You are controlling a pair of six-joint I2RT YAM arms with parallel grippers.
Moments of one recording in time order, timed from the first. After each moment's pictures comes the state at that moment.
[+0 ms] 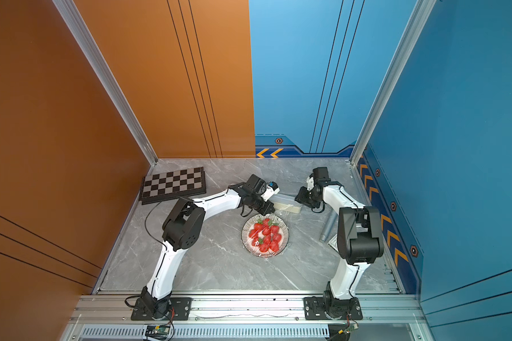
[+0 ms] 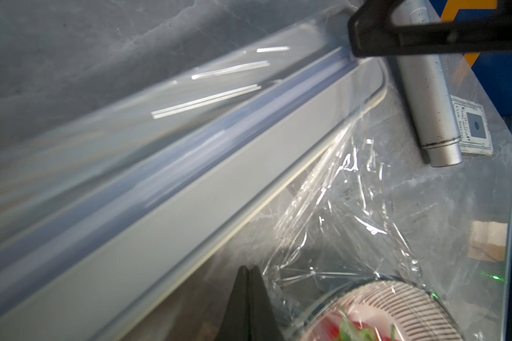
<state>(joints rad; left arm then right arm) -0.67 2.28 1.73 -0.42 0.44 -0.04 0.04 1.81 1.24 -0.55 -0.35 0.35</state>
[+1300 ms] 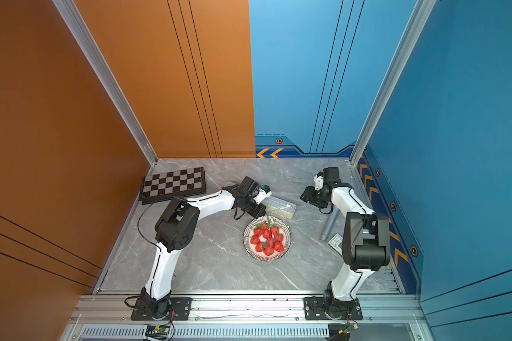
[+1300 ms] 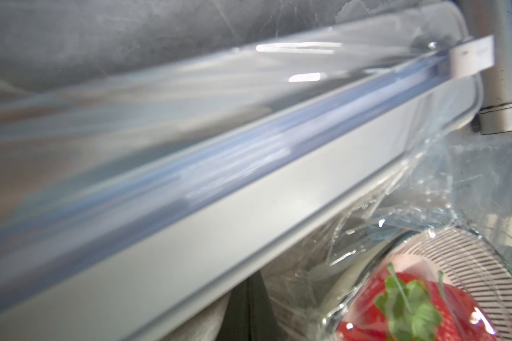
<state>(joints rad) -0.64 2.21 1.61 -0.45 0.39 -0.02 -0.04 1.71 1.19 -0.56 -0.41 0.29</state>
